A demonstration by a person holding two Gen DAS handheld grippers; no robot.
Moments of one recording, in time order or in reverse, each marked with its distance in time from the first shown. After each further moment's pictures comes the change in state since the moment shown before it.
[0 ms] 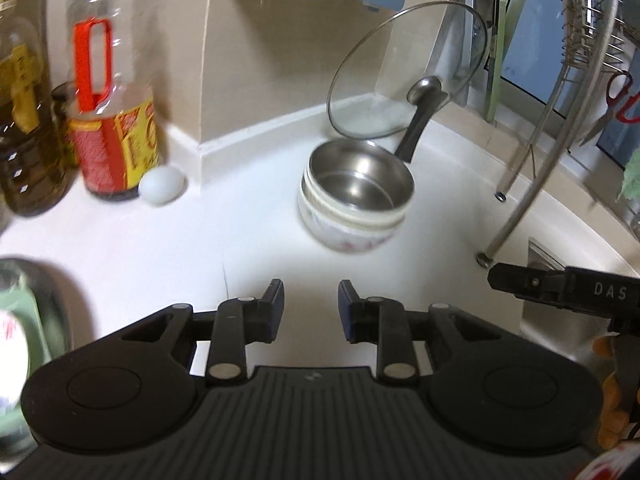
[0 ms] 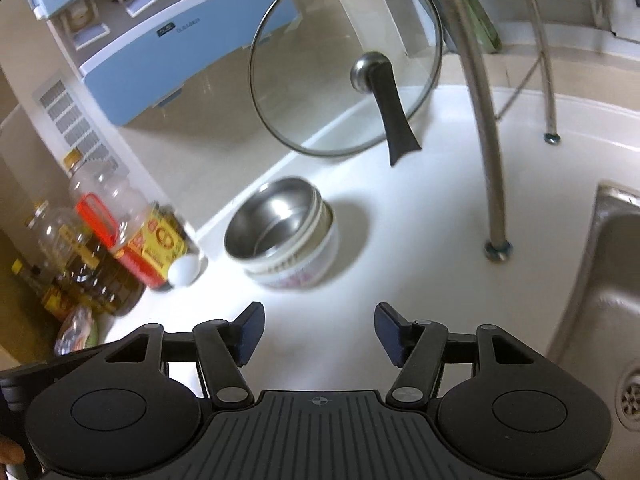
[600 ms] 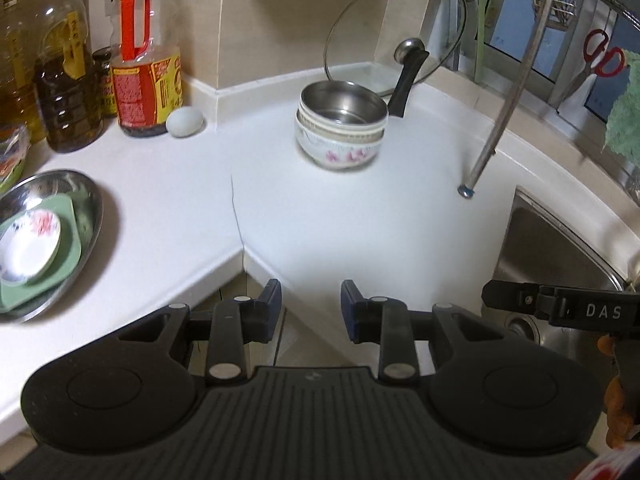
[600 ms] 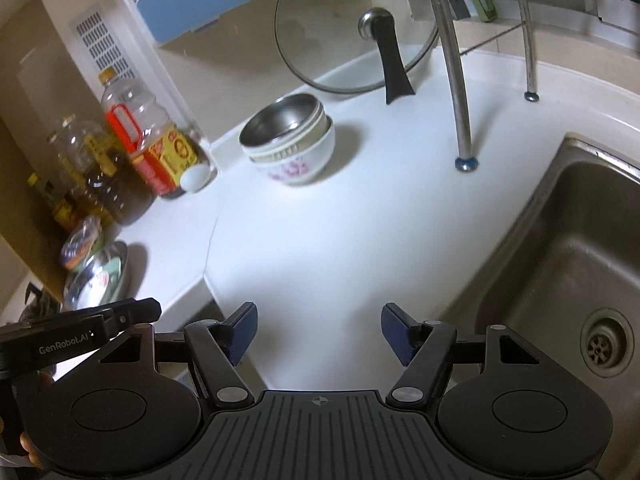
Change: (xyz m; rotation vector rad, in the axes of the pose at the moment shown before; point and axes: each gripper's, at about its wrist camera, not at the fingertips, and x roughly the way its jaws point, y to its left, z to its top) left arm -0.065 -0.033 -0.086 -0.001 0.035 0.065; right arm -0.063 -0.002 -0.078 -0.099 0.118 -0.013
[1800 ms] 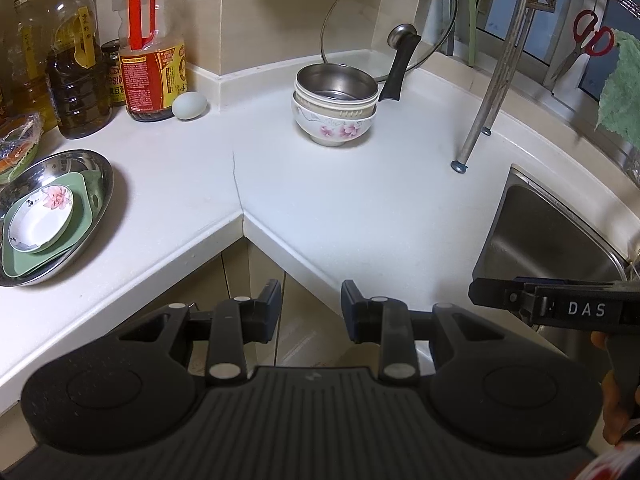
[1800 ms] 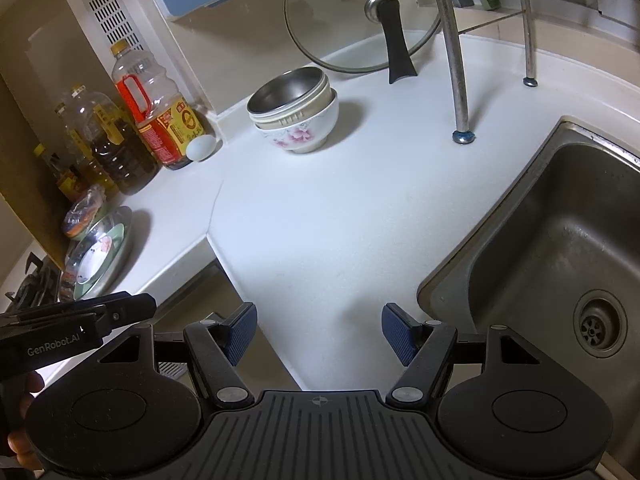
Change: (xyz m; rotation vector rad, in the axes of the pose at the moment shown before) left arm -0.020 -0.013 -0.024 0.015 0.020 0.024; right arm -0.012 0.003 -0.027 -0.028 0.037 -0.004
